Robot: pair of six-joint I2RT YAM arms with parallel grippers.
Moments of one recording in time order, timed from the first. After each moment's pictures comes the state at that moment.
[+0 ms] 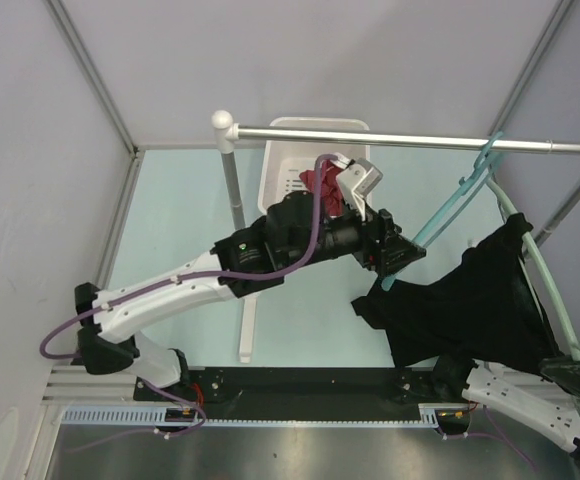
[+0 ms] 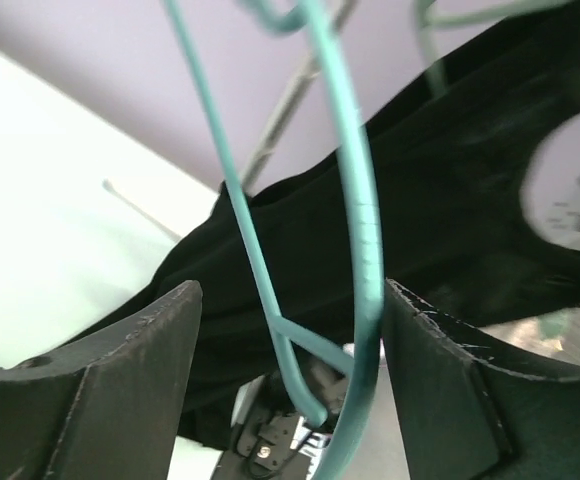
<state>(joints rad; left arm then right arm) -1.22 1.50 1.63 -0.18 0.03 -0.49 0.98 0.31 1.76 -1.29 -0.12 0.67</state>
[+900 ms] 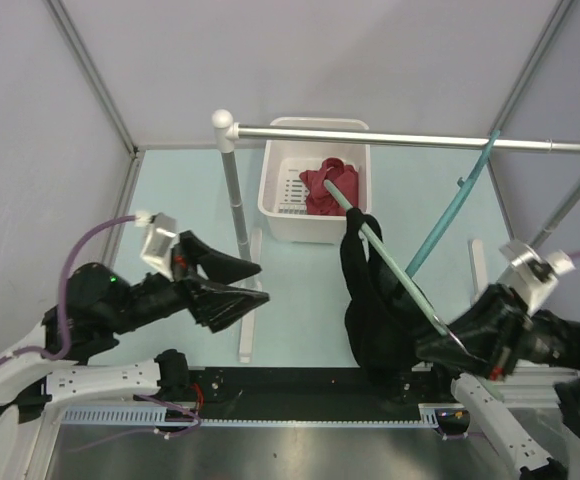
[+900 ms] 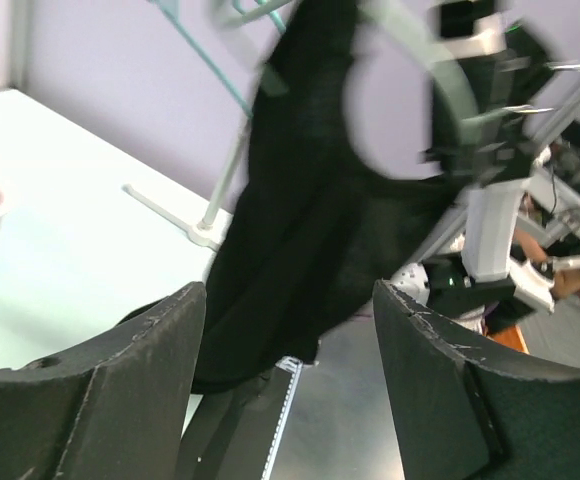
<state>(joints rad) -1.27 0.66 1.14 -0.33 -0.03 -0.47 0.33 0.50 1.48 -0.77 -1.09 0.78</state>
